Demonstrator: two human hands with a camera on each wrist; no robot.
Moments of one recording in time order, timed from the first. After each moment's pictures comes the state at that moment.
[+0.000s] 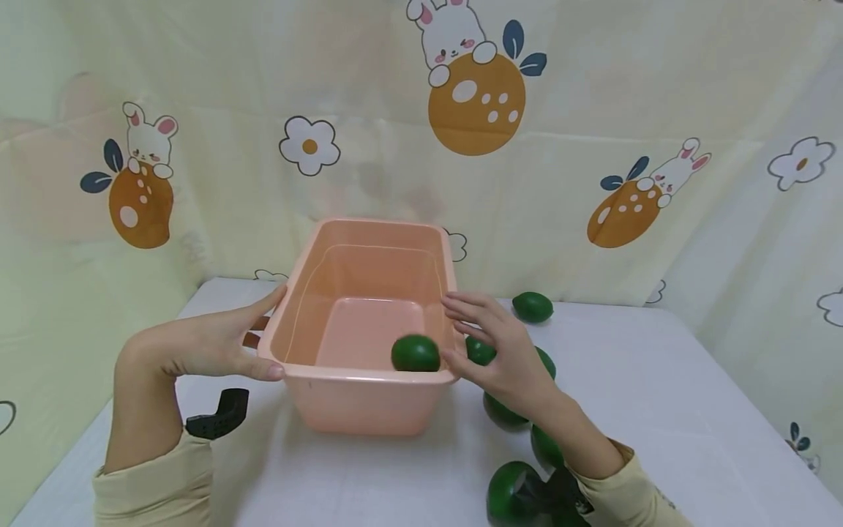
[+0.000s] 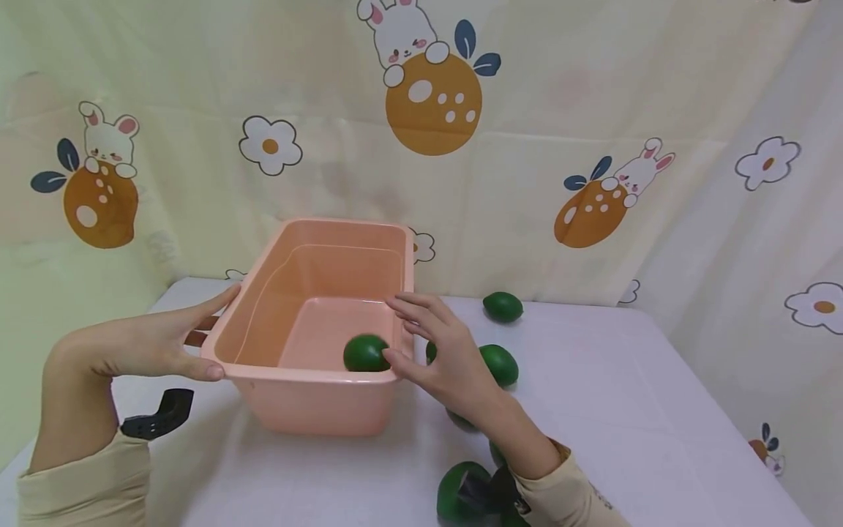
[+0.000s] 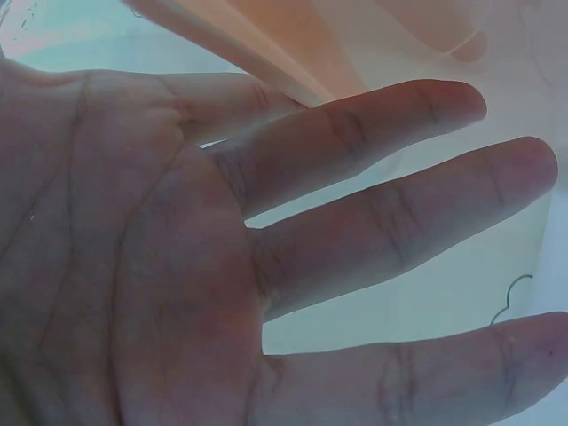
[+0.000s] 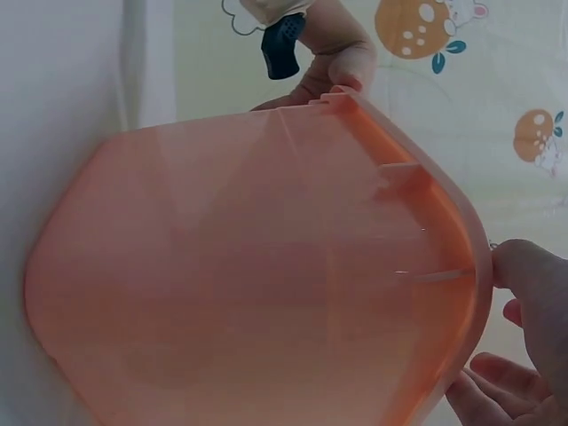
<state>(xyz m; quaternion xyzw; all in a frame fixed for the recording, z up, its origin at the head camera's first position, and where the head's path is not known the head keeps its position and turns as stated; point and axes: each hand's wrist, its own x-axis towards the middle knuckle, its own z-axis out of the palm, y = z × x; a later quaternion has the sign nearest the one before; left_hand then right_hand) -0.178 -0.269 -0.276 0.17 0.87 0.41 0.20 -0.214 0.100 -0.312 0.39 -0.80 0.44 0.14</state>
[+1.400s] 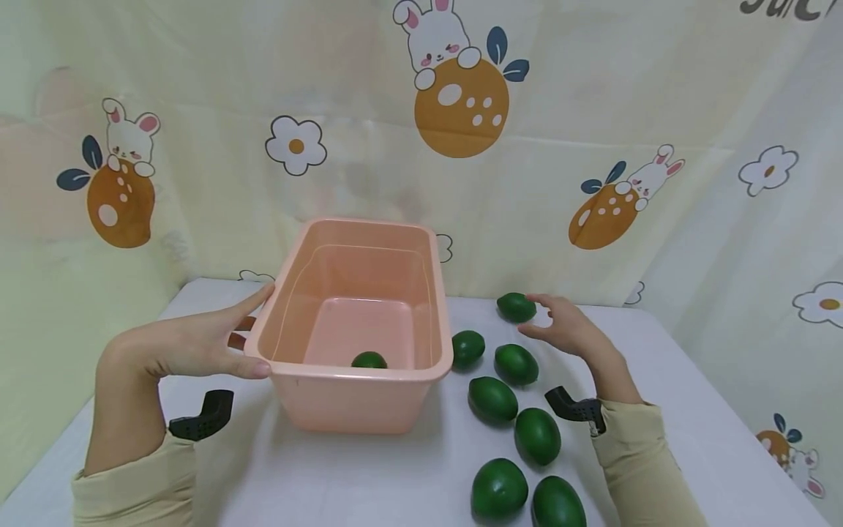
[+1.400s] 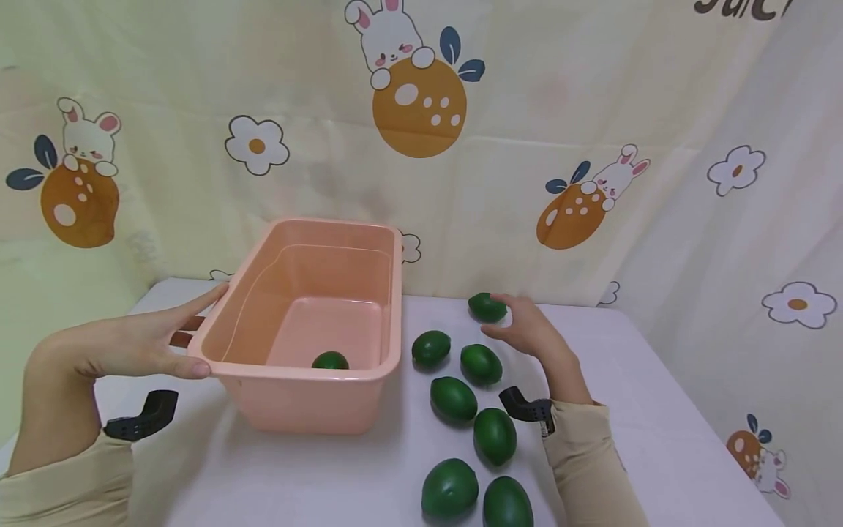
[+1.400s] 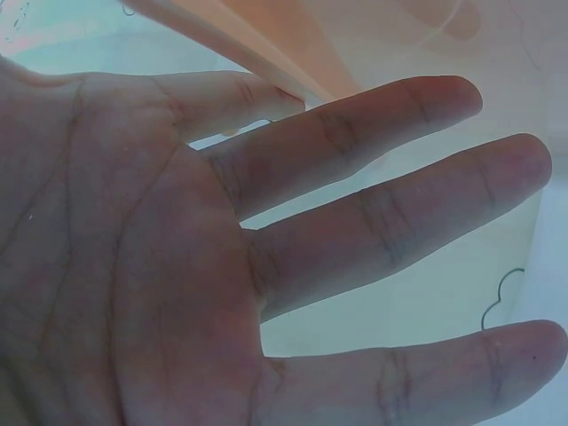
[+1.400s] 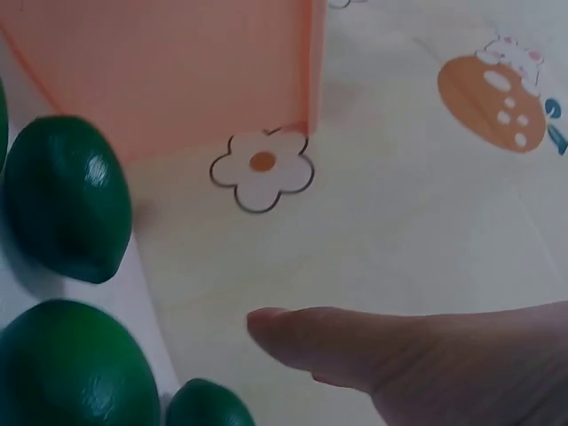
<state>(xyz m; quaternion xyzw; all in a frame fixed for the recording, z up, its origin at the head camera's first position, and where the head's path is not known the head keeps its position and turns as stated) -0.179 -0.269 -0.280 0.16 0.87 0.41 0.20 -0.310 0.229 -0.332 0.16 -0.96 0.21 -0.05</state>
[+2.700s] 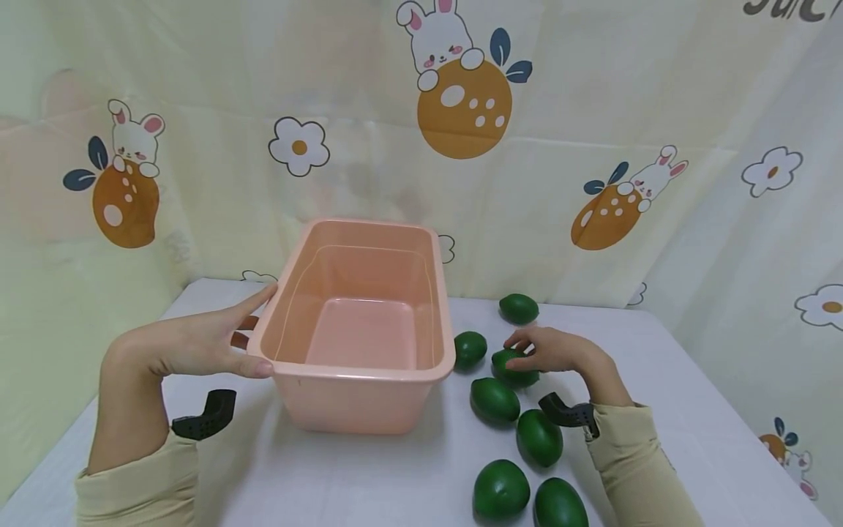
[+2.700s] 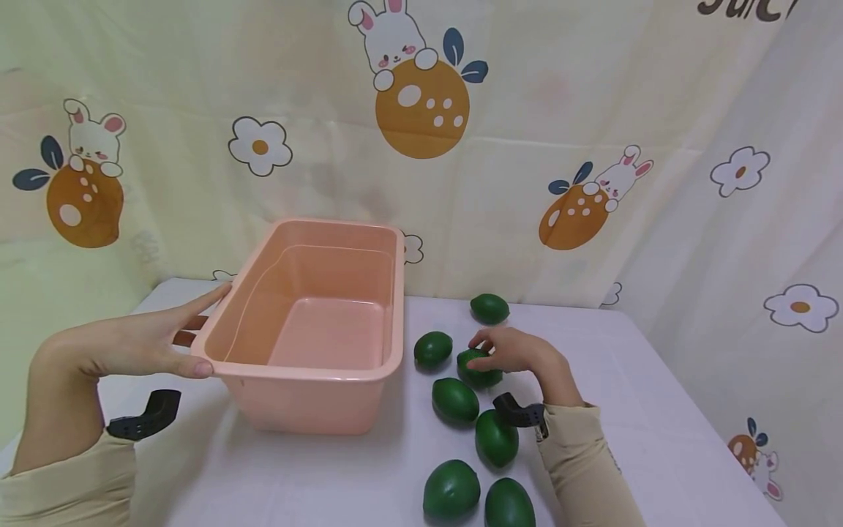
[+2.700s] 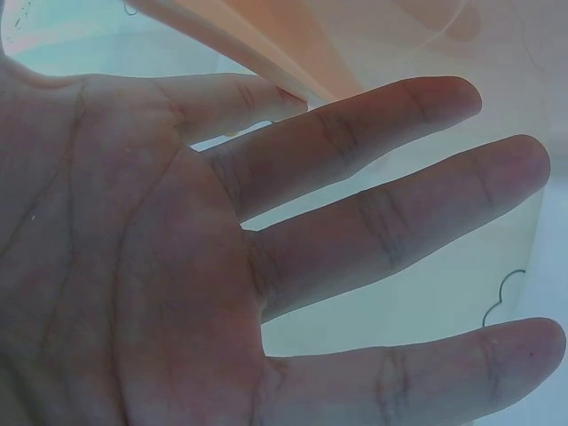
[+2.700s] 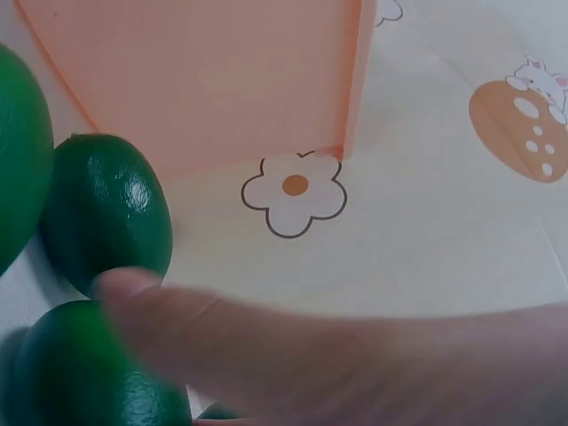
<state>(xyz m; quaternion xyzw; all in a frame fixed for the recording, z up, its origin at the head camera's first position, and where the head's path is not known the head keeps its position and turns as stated) -0.177 -0.270 -0.278 0.15 0.87 0.41 0.20 -0.303 0.212 -0.344 0.21 -0.94 0.17 -0.23</state>
